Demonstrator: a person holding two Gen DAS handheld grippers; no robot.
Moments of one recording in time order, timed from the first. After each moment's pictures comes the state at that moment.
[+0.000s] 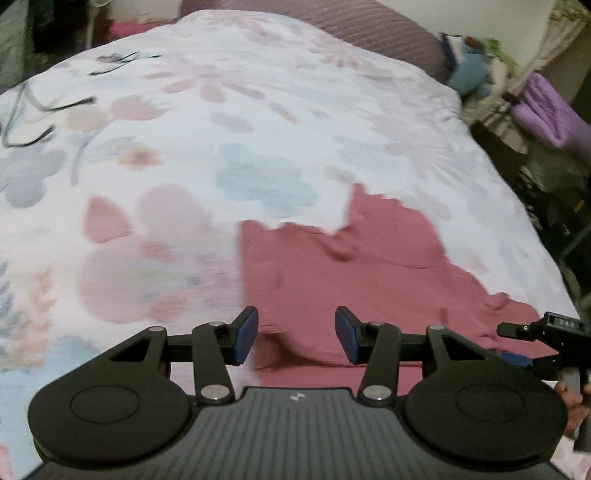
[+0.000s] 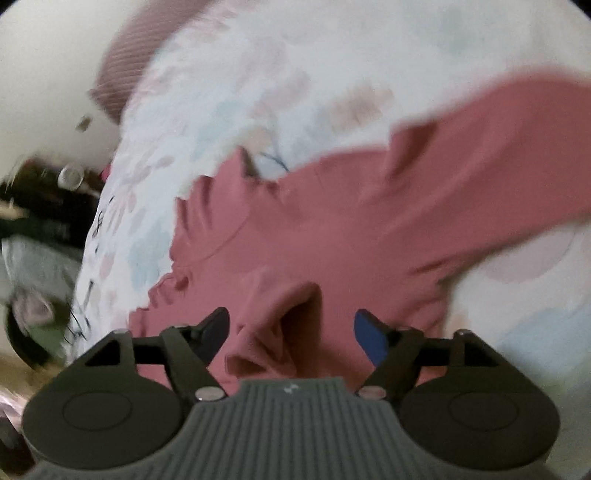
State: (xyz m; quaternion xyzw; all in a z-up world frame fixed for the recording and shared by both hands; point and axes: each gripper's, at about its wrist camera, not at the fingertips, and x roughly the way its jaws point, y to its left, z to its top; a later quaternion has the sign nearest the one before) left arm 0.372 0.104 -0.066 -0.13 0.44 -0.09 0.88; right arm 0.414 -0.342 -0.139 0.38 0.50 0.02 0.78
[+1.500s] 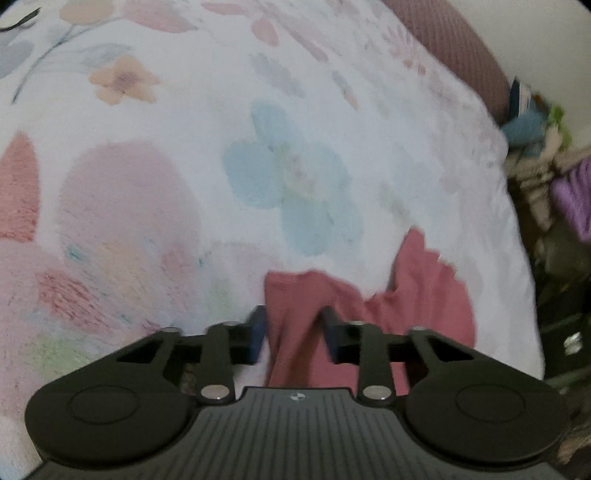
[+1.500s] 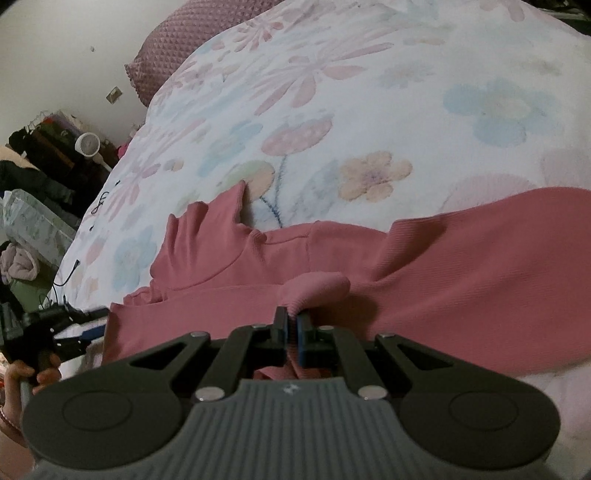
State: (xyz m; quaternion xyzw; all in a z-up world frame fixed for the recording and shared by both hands) left arm 0.496 0.120 -0.145 -0.29 0.49 -0.07 0.82; right arm 0.449 -0.364 -0.131 0.26 0.46 0.07 0.85
